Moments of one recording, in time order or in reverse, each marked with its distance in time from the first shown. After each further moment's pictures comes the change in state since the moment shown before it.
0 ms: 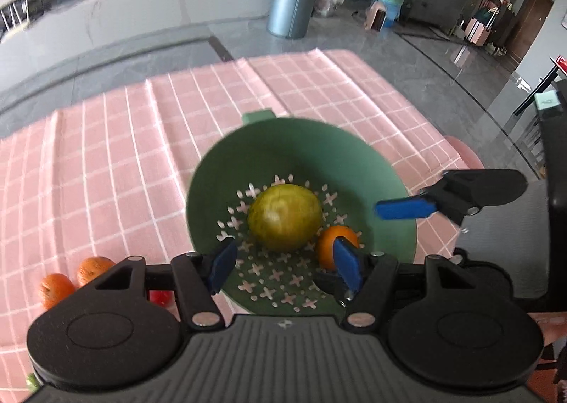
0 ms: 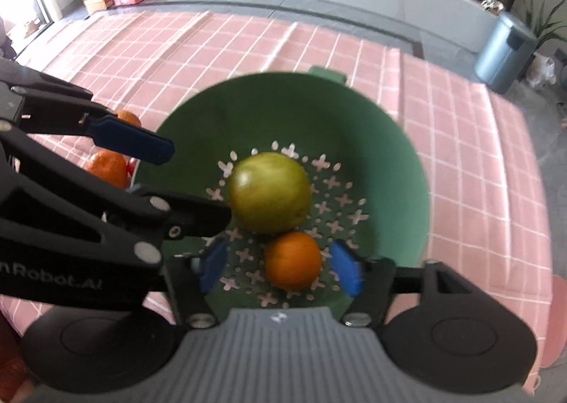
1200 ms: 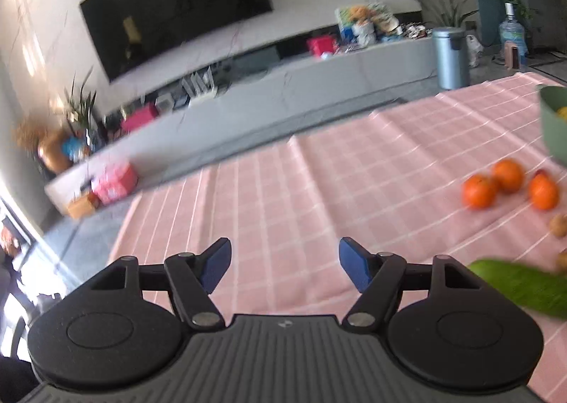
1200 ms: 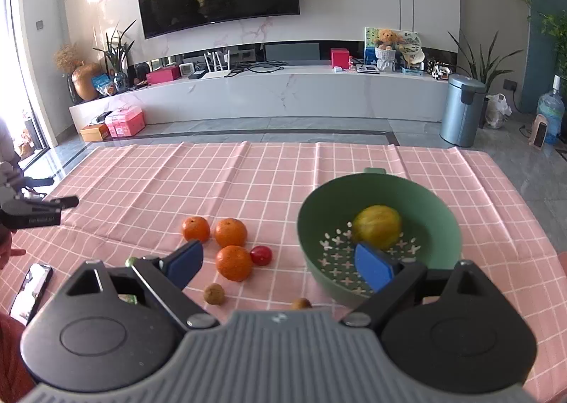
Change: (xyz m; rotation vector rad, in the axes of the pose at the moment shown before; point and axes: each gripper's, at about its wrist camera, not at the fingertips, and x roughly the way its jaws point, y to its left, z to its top) left arm -0.127 0.268 -0.171 0.028 -0.283 0.573; right arm -0.103 0.129 -0.051 0.205 -0.415 -0.015
